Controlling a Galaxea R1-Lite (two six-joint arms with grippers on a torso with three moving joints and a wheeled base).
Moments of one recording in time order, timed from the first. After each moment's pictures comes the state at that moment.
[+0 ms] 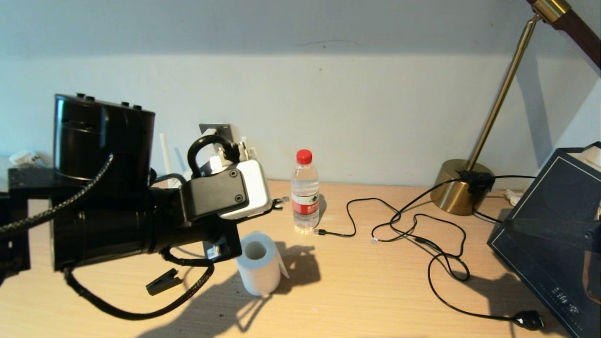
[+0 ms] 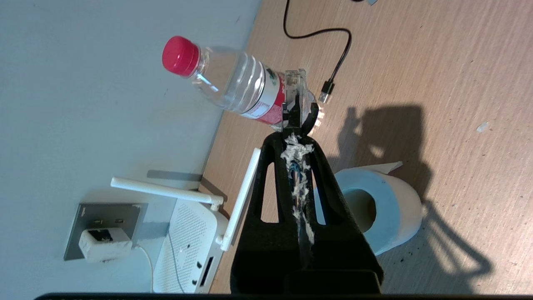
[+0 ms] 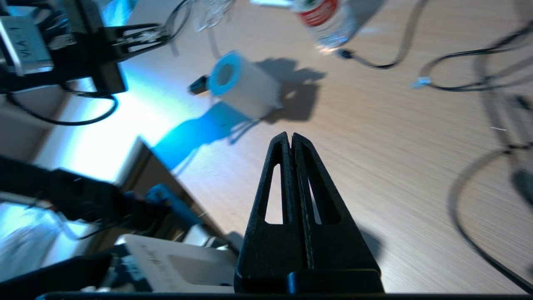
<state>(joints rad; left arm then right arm) -0.64 1.47 -0.99 -0.11 -0.05 0.95 0.22 1.08 -0.81 0.09 0.57 0.35</state>
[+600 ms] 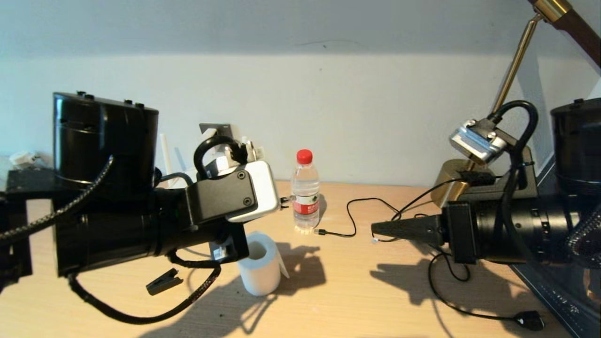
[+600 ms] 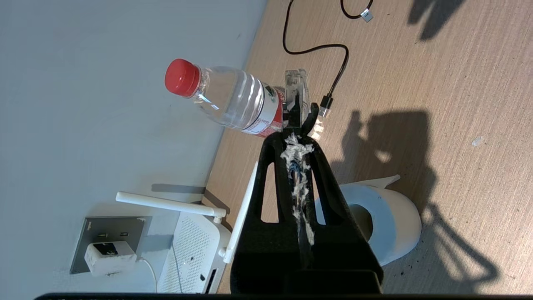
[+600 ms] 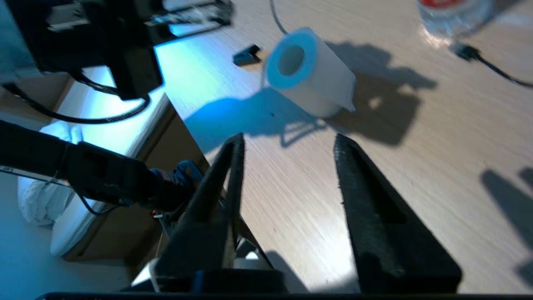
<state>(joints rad) -0.68 1.47 -1.00 -0.14 -0.02 0.95 0.67 1.41 -0.96 -0.06 0.36 0.44</state>
